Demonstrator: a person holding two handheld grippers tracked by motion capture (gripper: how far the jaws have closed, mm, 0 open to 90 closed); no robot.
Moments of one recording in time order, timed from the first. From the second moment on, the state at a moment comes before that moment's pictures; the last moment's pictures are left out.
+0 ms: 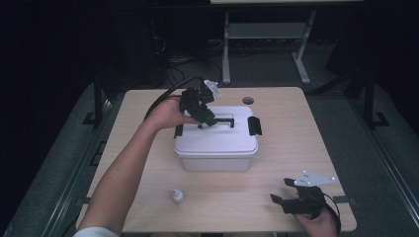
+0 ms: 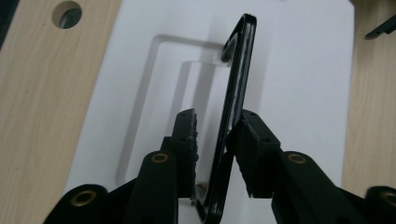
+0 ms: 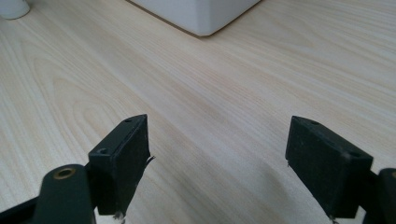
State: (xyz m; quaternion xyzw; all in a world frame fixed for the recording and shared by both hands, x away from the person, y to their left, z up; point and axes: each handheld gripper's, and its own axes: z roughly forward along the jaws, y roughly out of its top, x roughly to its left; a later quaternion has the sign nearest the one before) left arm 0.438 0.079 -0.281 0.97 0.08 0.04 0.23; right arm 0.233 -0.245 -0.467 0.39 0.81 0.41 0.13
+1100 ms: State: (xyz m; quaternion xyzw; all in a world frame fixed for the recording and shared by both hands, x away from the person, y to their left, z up) left arm 0.448 0.077 -0.275 0.97 0.03 0.01 0.23; right arm 0.234 -0.249 -0.468 0.39 0.81 0.41 0.12
